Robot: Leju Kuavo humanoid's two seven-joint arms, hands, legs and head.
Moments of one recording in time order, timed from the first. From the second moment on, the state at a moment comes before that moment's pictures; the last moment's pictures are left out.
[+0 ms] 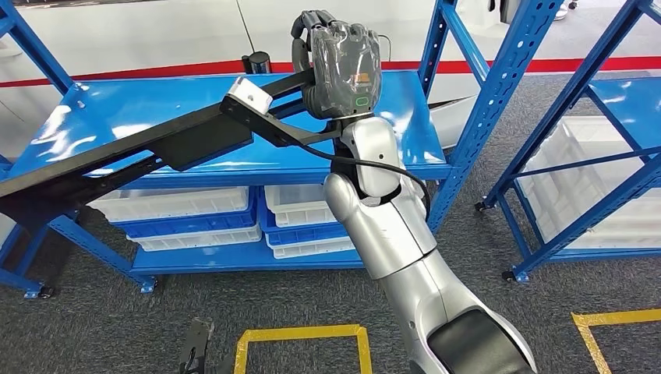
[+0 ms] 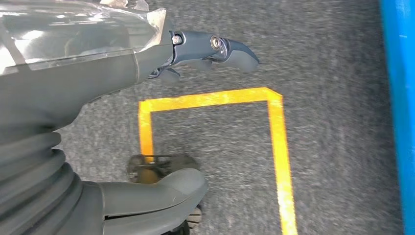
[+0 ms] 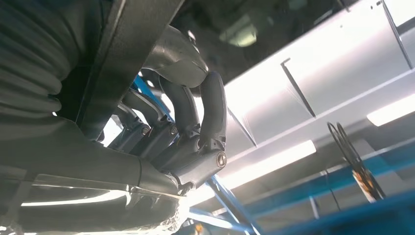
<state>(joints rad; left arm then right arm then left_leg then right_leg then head) -0.28 -0.21 0.59 -0.22 -0.54 0.27 -0.32 -0.88 0.32 0.50 -1.13 1.28 -0.37 0.04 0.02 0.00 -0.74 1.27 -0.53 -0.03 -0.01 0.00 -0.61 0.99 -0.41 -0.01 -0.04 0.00</state>
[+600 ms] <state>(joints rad) -0.28 -0.19 0.60 -0.22 -0.53 0.28 -0.32 -0.89 0.32 0.49 -1.13 1.22 -0.39 0.05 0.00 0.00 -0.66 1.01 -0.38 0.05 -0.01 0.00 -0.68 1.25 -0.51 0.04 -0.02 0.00</state>
